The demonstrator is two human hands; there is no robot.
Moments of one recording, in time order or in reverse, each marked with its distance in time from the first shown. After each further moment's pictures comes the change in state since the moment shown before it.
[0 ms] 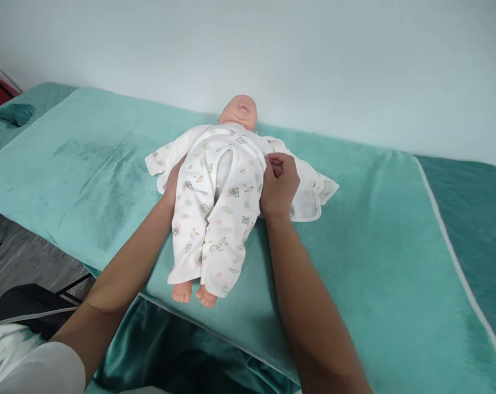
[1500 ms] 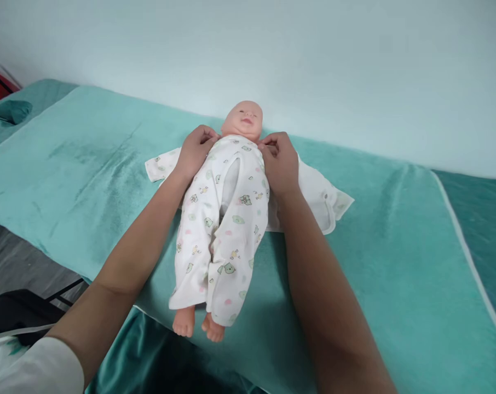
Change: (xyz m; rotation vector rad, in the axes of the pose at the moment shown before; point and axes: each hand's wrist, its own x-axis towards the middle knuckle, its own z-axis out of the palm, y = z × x) left_hand 0.117 0.016 0.000 0.795 0.025 0.519; right_hand 0.075 0.024 0.035 -0.159 -0.314 -0.126
